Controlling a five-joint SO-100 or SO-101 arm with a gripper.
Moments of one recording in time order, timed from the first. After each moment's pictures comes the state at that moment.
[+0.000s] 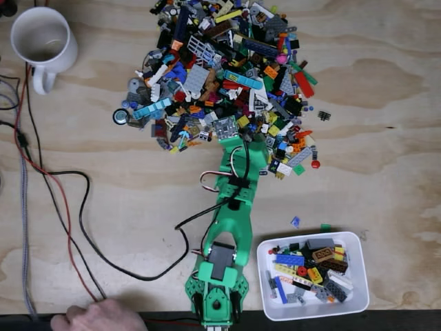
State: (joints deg) arm 12.3 99.6 143.9 -3.2 -115.6
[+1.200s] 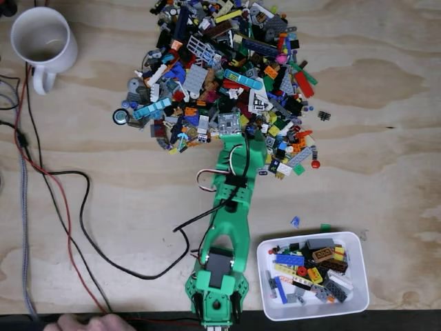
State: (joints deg) arm 10.5 106.7 142.1 6.9 -101.9
